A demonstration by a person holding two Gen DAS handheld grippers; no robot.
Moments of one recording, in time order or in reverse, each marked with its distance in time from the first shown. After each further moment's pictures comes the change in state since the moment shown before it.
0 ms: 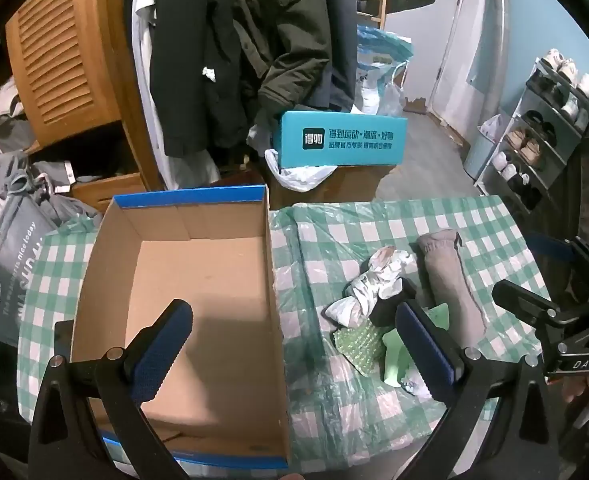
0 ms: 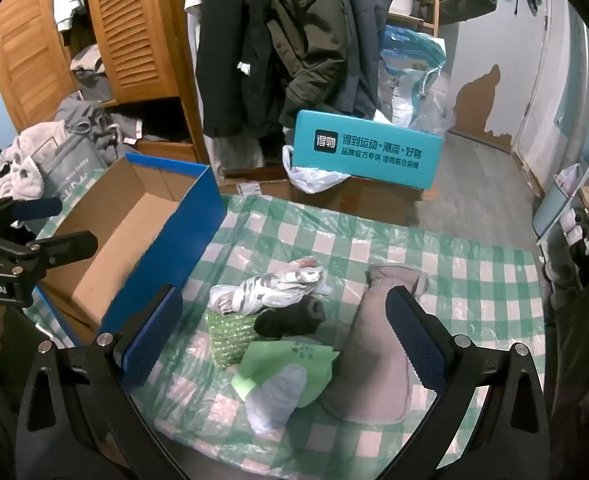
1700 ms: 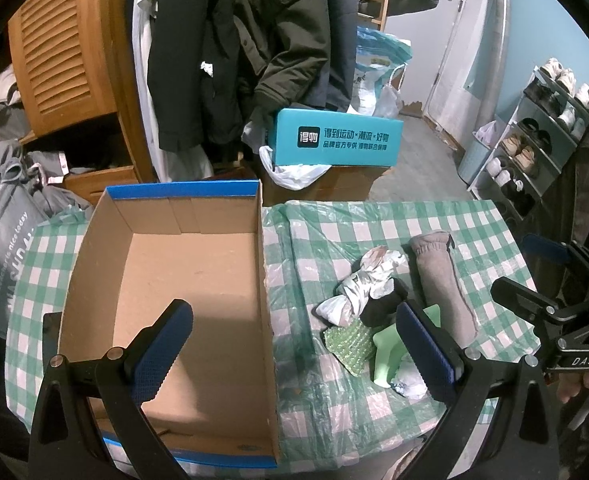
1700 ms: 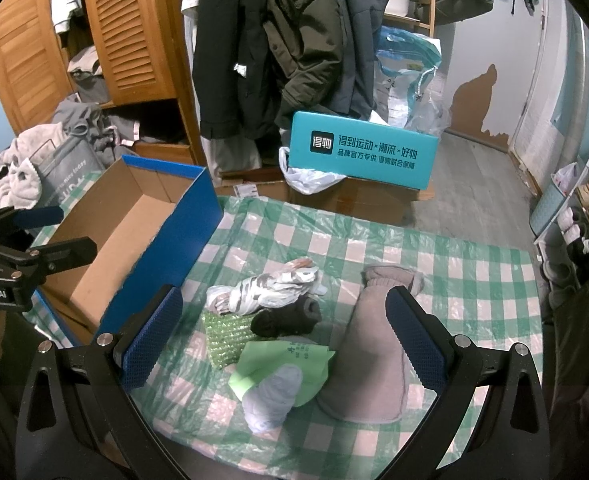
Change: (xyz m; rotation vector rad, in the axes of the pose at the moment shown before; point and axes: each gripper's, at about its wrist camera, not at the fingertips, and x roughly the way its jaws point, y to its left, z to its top) left arm 0.000 0.002 -0.003 -0.011 -0.011 -0.034; right arm -0.003 -0.003 0.001 0.001 -0.003 -0.002
